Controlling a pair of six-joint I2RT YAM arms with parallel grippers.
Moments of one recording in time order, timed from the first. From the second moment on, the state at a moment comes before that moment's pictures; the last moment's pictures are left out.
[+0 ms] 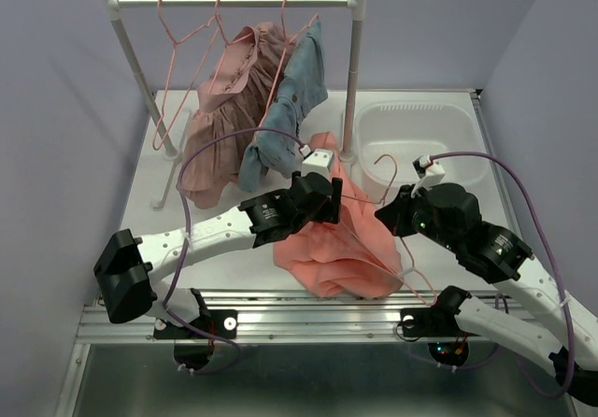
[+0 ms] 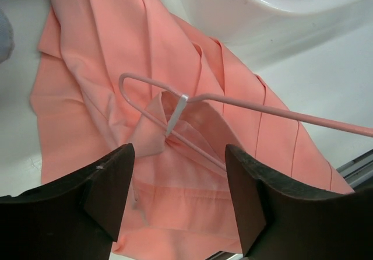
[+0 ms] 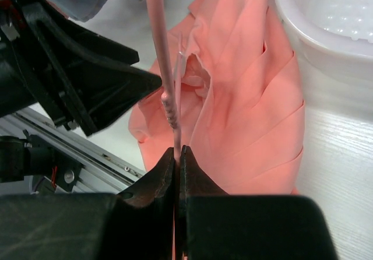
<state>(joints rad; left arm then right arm) -1.08 1.38 1.09 -0.34 -0.41 -0.60 0.76 0.71 0.91 -0.65 0.13 0.55</state>
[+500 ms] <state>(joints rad) -0.99 1.45 1.07 -0.23 -0.25 -0.52 0.76 0.70 0.92 -0.66 0.09 0.52</state>
